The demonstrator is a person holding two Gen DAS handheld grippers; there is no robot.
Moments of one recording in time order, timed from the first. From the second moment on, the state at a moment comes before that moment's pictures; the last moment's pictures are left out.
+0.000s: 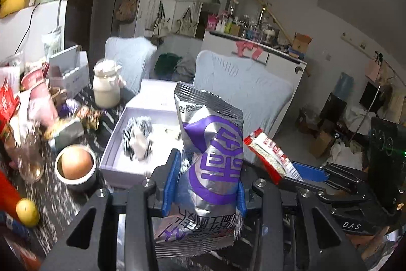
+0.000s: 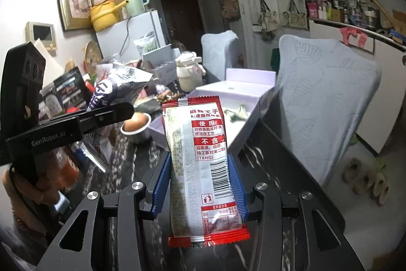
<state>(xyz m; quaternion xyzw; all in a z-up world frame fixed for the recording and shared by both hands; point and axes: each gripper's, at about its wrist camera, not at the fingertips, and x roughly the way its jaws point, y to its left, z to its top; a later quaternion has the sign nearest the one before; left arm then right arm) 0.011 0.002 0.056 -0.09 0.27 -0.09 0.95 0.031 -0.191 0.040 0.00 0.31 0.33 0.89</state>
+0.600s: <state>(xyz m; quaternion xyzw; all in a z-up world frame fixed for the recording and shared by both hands) 0.110 0.010 0.079 -0.06 0.23 -0.09 0.97 0.123 -0.158 0.077 -0.02 0.25 0.34 0.91</state>
